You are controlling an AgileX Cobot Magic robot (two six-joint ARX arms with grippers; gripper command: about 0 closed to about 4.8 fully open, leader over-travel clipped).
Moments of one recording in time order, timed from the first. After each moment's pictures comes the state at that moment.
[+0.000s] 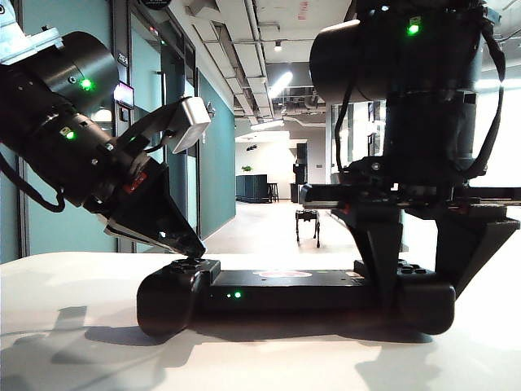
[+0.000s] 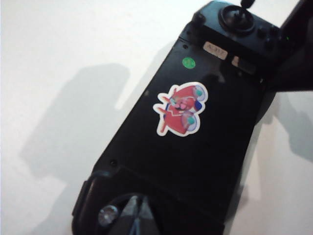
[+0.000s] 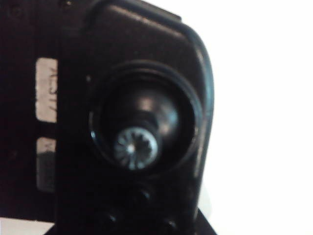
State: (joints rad) left arm -0.45 1.54 0.75 -0.08 0.61 0.32; right arm 0.68 1.61 1.00 -0.81 0.11 0.55
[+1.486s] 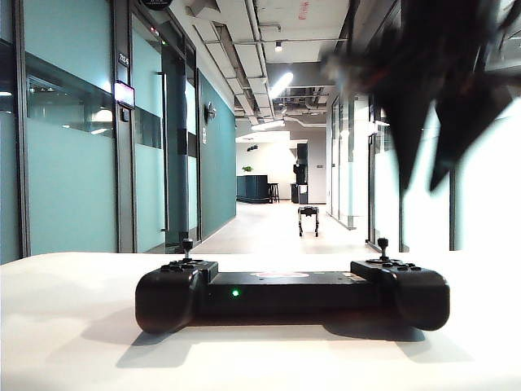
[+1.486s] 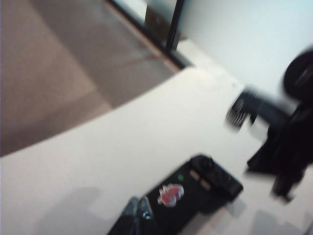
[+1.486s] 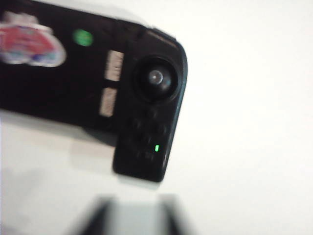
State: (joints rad) left arm -0.49 0.88 1.06 -0.60 0.29 -0.04; right arm 0.67 1.42 1.16 -1.06 0.10 0.44
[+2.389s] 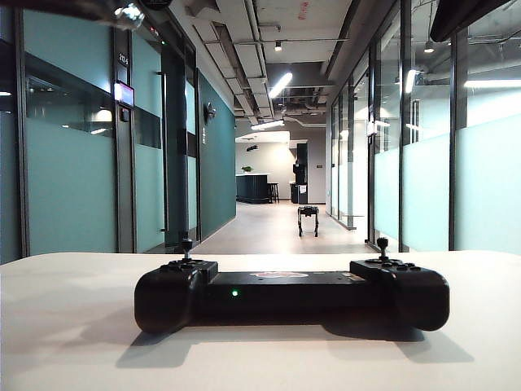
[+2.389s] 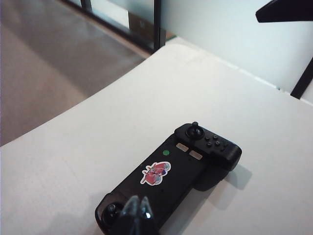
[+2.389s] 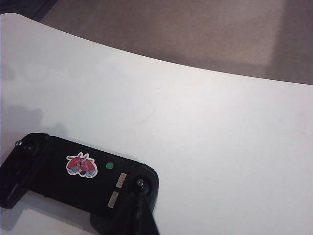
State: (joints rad) left arm -0.80 0.67 0.59 -0.25 0.04 0.03; right arm 0.67 0.91 0.96 -0.70 0.29 0.24
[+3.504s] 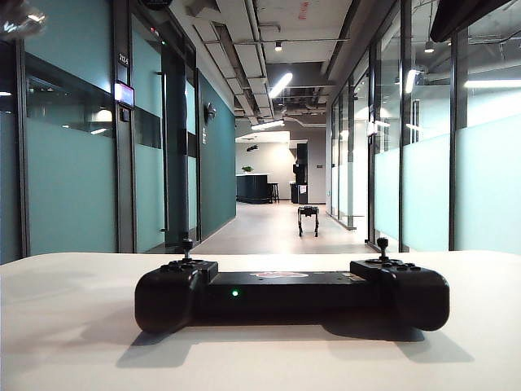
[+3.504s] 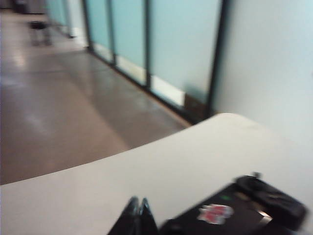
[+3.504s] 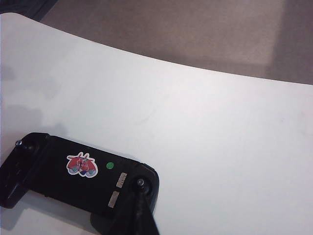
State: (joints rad) left arm -0.71 0.22 0.22 0.00 -0.11 -0.01; right arm 0.67 0.91 0.96 -0.70 0.29 0.24
